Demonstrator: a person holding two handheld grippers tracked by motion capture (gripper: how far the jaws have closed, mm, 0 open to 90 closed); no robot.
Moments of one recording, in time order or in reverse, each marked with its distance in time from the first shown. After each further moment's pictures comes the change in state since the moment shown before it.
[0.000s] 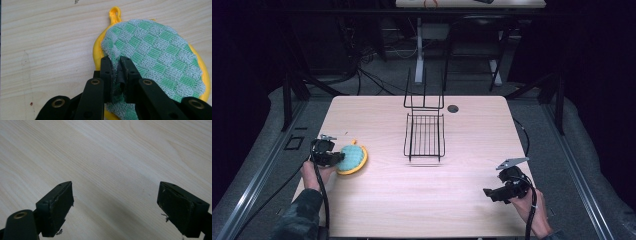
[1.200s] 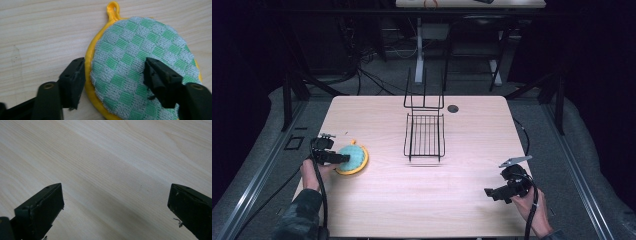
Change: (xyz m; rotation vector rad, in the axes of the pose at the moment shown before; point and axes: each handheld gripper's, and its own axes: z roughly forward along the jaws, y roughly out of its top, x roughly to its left) left arm 0.007 0.004 0.005 0.051 -0.072 -0.056; right arm -0.011 -0.003 0.003 0.014 0.021 0.070
